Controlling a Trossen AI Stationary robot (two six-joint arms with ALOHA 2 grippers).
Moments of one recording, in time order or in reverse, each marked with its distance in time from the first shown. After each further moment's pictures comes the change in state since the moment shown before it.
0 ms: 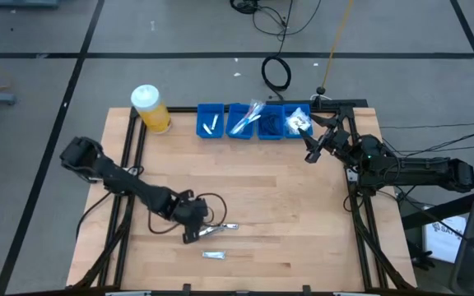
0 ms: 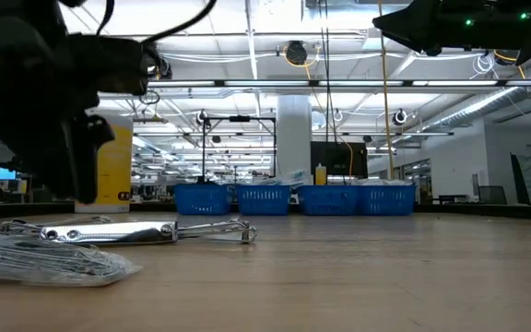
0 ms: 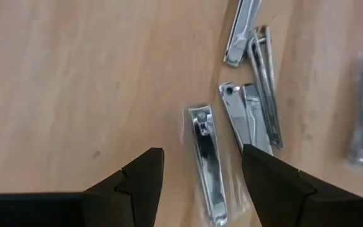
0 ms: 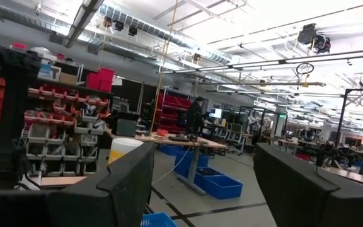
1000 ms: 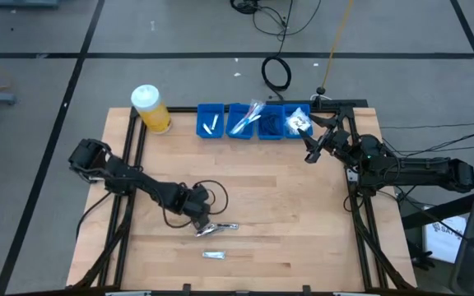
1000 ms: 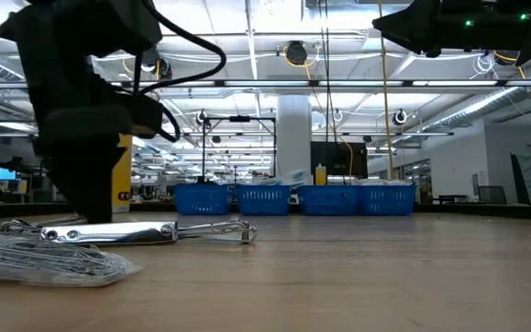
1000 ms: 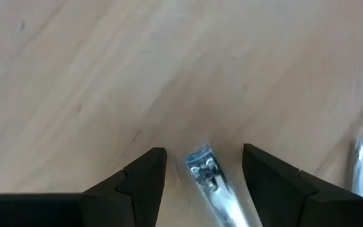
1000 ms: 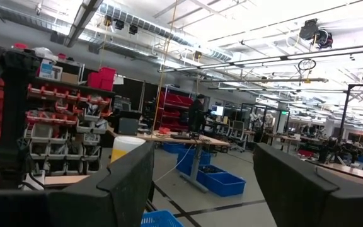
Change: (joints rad) left arm 0.103 0.115 0.002 -0.171 -0.029 -0.346; right arm 0.000 0.000 0.000 -0.011 -0.001 0.019
